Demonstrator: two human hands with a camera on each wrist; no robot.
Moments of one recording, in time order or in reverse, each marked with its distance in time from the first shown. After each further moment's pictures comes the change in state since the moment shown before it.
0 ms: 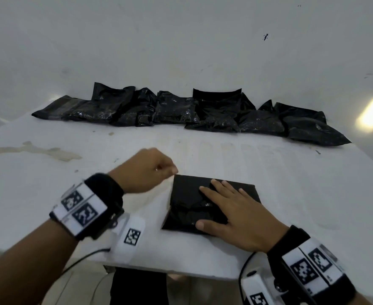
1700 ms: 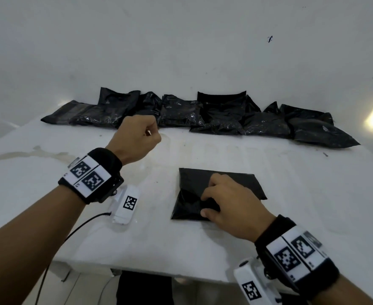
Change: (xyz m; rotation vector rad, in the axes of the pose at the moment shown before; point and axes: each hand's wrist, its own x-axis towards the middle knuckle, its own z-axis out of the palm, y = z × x) left_hand 0.033 -0.026 -0.039 0.037 0.474 0.046; right_hand 0.022 -0.021 -0.015 -0.069 0.197 -0.091
